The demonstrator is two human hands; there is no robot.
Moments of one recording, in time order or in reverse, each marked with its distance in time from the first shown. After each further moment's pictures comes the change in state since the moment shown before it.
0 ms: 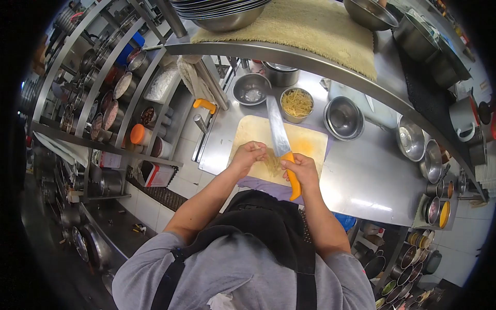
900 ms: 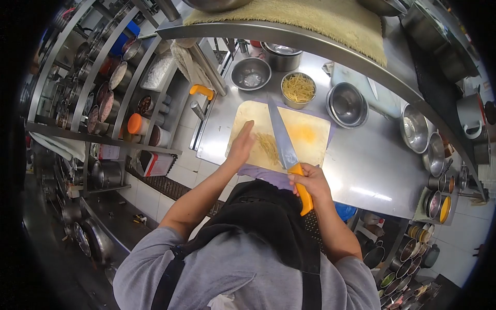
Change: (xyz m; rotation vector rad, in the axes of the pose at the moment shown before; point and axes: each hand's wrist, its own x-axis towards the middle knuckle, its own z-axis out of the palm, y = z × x) left_hand -0.010 -0.019 -0.020 0.711 0.167 0.581; right_hand -0.054 0.010 -0.025 -0.012 -0.130 0.140
